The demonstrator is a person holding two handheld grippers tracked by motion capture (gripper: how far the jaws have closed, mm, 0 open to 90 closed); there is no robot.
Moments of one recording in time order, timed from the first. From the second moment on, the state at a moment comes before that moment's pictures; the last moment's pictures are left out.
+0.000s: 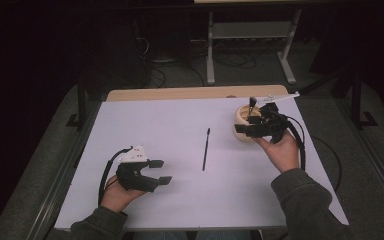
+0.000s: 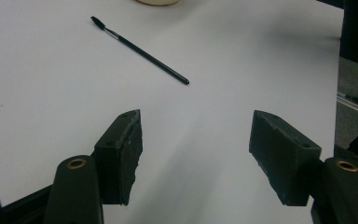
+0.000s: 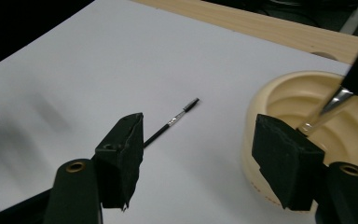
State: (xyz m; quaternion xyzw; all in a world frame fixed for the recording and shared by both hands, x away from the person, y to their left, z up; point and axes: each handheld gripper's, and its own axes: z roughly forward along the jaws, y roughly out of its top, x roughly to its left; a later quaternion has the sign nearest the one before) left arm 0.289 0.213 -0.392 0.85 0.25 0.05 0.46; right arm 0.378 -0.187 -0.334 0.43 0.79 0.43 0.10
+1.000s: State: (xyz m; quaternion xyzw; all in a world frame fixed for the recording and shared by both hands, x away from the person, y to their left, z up) left arm 0.286 0.212 -0.388 0.85 0.25 0.06 0.46; right arm 0.371 -0.136 -0.342 0.40 0.81 0.42 0.07
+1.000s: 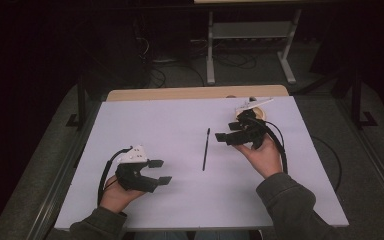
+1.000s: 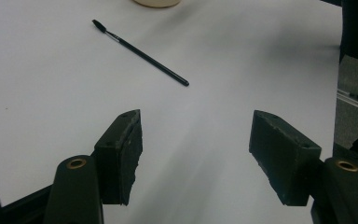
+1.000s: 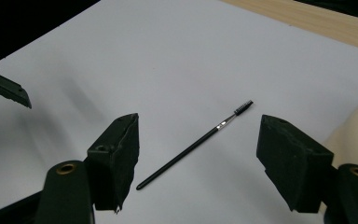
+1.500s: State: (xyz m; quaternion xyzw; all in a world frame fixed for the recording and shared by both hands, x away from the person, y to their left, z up) left arm 0.286 0.213 -0.387 0.85 0.25 0.06 0.46; right arm 0.372 -0.108 -0.348 0.39 0.82 0.41 0.05
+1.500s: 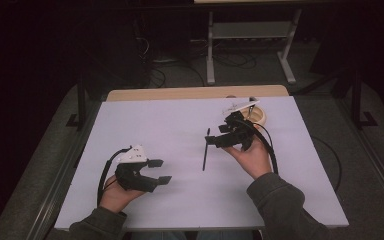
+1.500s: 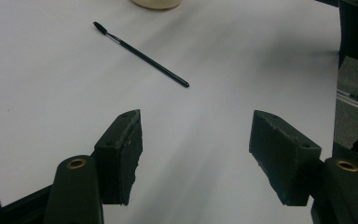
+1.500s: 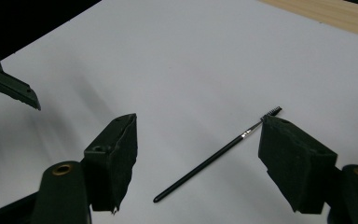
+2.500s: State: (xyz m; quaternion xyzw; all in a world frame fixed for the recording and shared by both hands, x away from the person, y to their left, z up) left arm 0.287 0.215 -0.387 0.85 0.25 0.06 0.46; right arm 0.397 -0.075 -0.383 0.43 0.83 0.35 0.03
